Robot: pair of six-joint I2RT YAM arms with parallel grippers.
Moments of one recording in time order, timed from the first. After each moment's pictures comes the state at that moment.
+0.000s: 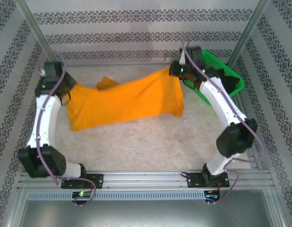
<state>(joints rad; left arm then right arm) 0.17 1.43 1.54 -0.78 -0.08 -0.61 0.27 1.71 1.79 -0.64 -0.16 0.45</state>
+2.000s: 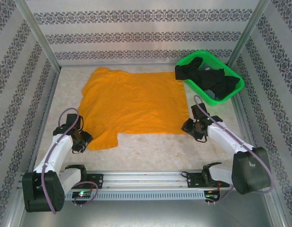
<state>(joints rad) 0.10 1.03 0.55 -0.88 0.10 -0.93 0.22 1.24 0.65 -0.63 -0.11 0.79</state>
